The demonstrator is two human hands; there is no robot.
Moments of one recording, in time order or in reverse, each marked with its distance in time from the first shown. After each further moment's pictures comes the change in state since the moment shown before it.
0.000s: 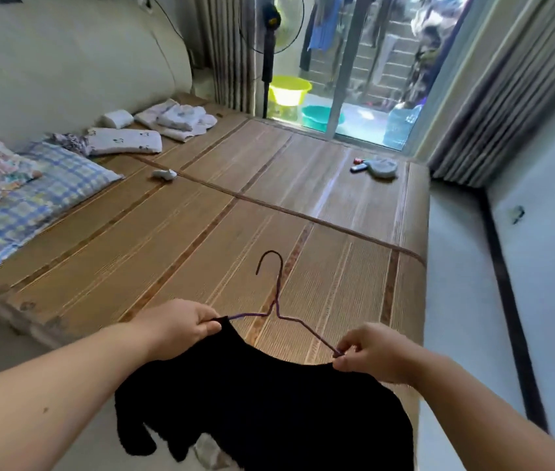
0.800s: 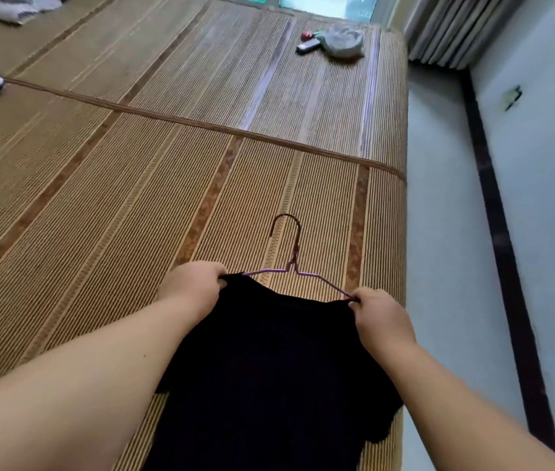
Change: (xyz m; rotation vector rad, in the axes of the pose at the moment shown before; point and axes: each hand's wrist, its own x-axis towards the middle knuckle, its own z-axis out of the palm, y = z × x) left_hand 0.382 0.100 0.159 0.115 0.169 -0.159; right_hand 0.212 0.297 0.051 0.041 0.456 0.506
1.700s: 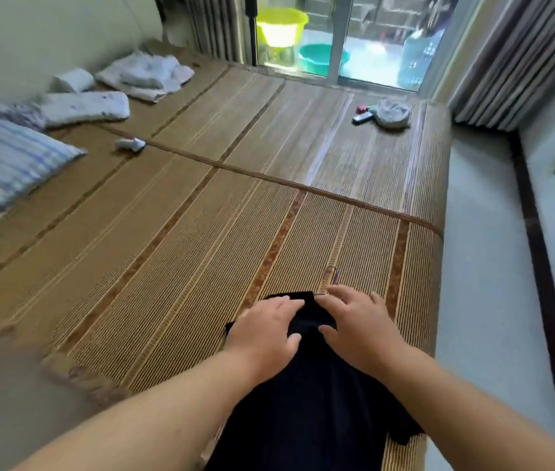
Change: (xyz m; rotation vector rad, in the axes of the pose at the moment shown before) left_hand -0.188 0.010 -0.091 -0.115 0.122 0.263; right_hand -0.132 -0.135 -0.101 -0.213 0.016 -0.622
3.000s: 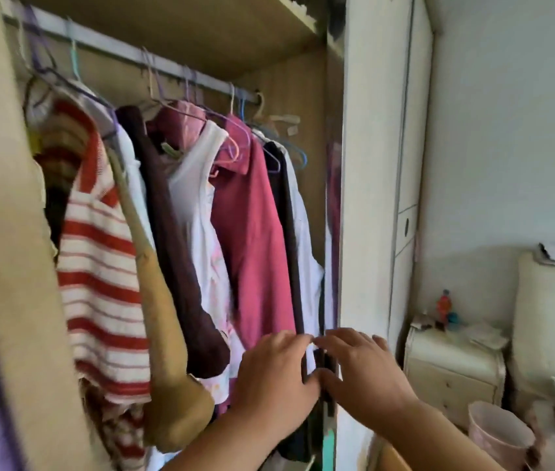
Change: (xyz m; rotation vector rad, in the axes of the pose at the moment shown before) left_hand -0.724 -0.195 -0.278 0.515 1.252 -1.492; right_hand -0.246 -0.834 -0.091 0.209 0.067 -1.882
